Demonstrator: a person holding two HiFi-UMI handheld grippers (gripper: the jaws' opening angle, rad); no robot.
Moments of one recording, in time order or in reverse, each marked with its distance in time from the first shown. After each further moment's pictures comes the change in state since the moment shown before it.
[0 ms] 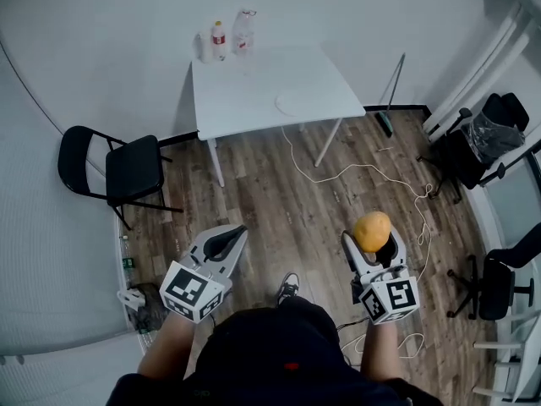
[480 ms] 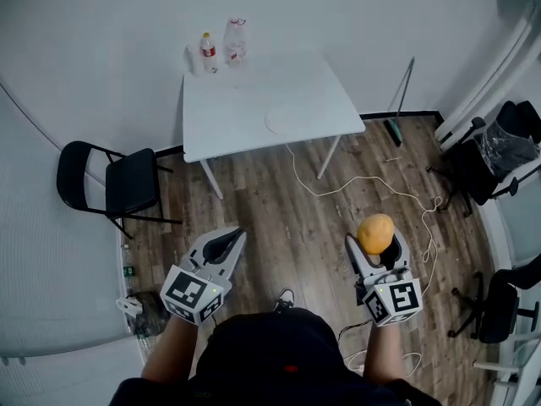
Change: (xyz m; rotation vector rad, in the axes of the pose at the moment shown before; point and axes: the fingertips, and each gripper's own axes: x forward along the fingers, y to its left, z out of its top) left arm 0.142 0.019 0.034 -0.017 0.030 0.076; right arm 0.076 -0.142 0.005 0.024 -0.001 0.043
